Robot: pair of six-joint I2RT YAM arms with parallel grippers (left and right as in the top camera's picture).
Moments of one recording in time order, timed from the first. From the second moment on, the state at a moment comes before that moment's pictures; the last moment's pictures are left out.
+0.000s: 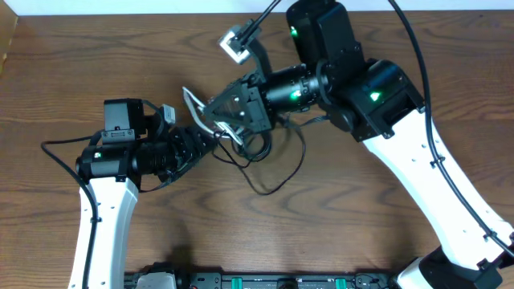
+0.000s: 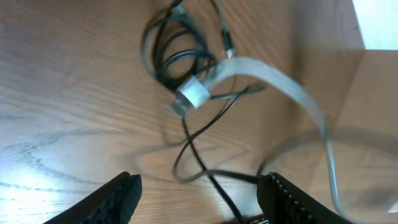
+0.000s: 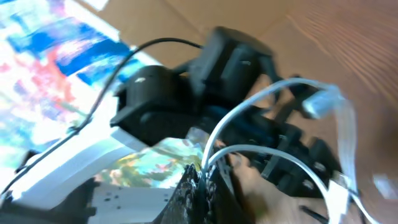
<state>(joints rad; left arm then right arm) 0.07 1.22 1.03 -0.97 0.63 -0.53 0.68 1.71 2.01 -0.83 -0.96 0.35</state>
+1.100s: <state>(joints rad) 0.03 1.22 1.03 -1.11 0.28 -0.74 0.64 1.71 2.01 -1.37 0.68 0.66</state>
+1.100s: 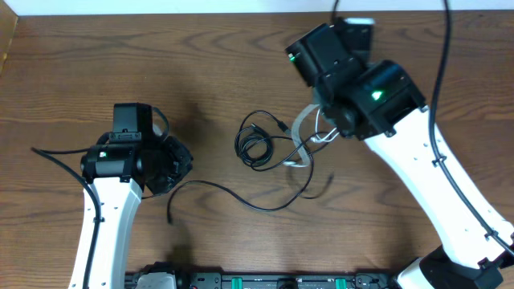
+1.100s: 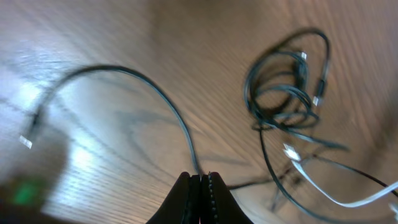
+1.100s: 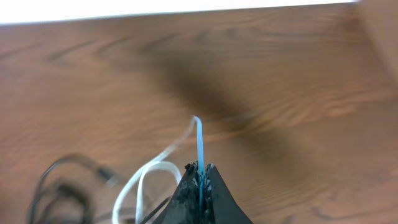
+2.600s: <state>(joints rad) 0.03 1.22 1.03 -1.11 0.36 -0.62 0.20 1.76 1.39 -1.25 -0.04 0.32</state>
